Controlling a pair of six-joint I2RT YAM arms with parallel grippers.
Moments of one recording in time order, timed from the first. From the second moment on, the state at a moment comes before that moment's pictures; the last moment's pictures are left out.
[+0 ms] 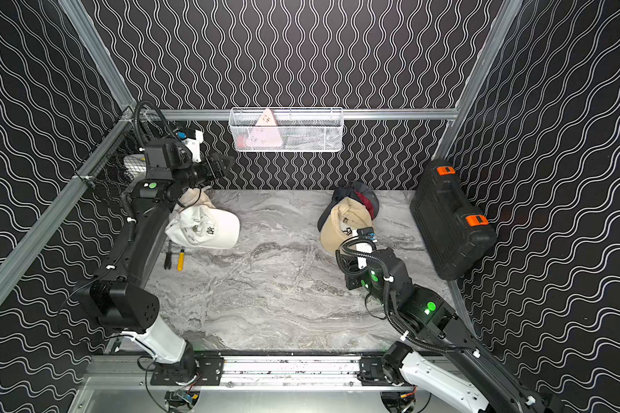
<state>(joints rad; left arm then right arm) 0.00 1.66 1.80 -0.47 0.47 -0.37 0.77 0.75 0.96 -0.69 0.32 0.30</state>
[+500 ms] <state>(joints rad) -0.39 1.72 1.71 -0.49 0.45 -0.24 0.70 0.76 0.96 -0.79 0.46 0.37</state>
